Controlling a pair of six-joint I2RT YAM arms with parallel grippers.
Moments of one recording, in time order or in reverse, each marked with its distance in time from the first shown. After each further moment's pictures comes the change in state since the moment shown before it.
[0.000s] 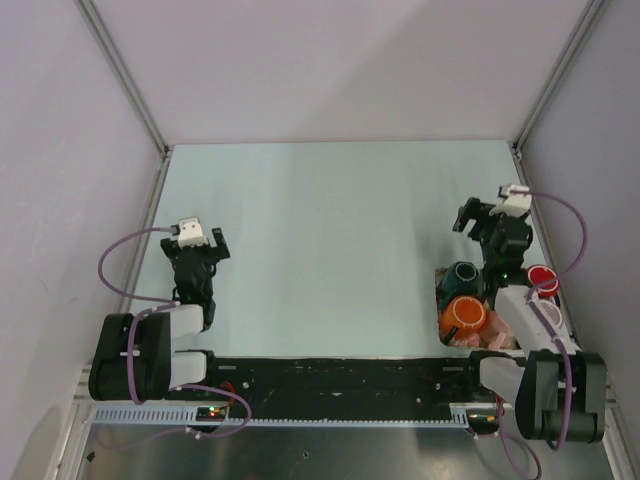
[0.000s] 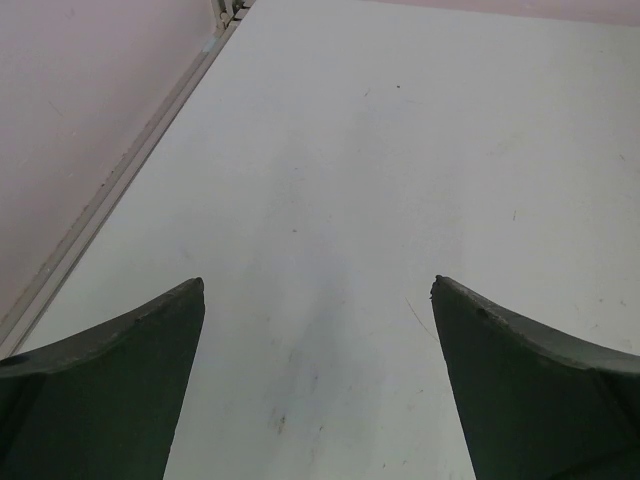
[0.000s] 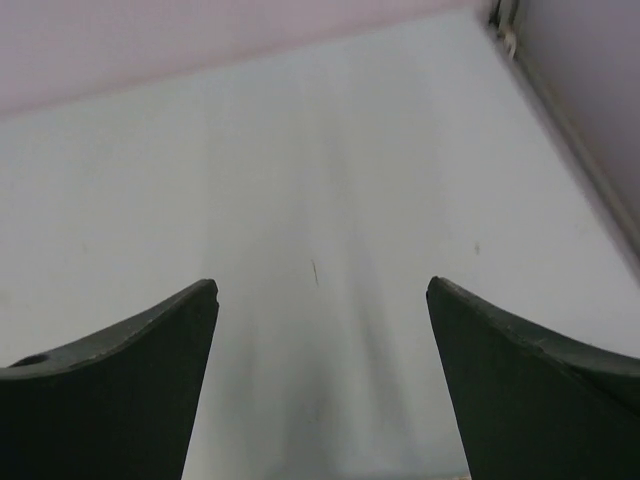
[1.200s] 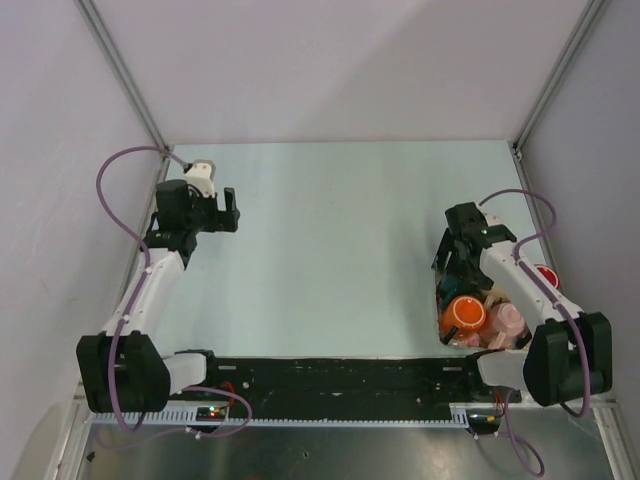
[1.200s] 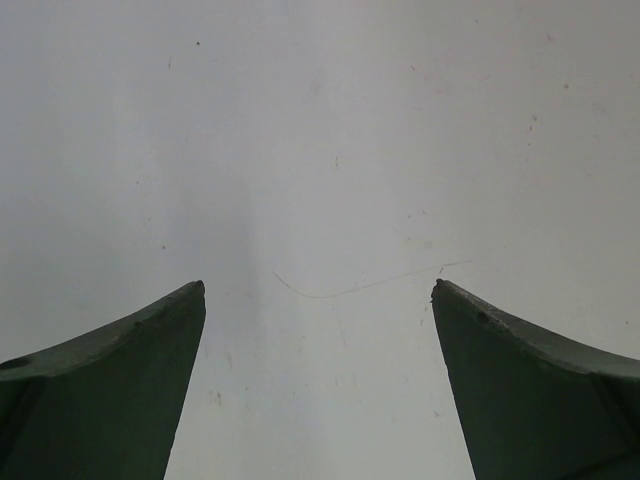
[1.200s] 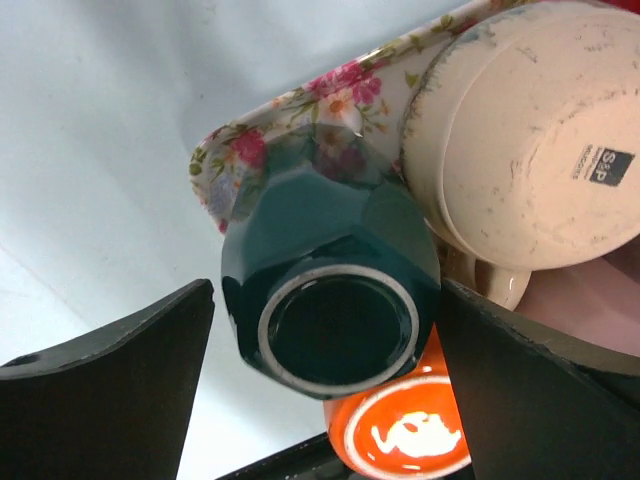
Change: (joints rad) left arm -0.002 -0.066 0.723 -1.208 0.416 0.062; right arm 0.273 0.161 0.477 -1.393 0.274 0.489
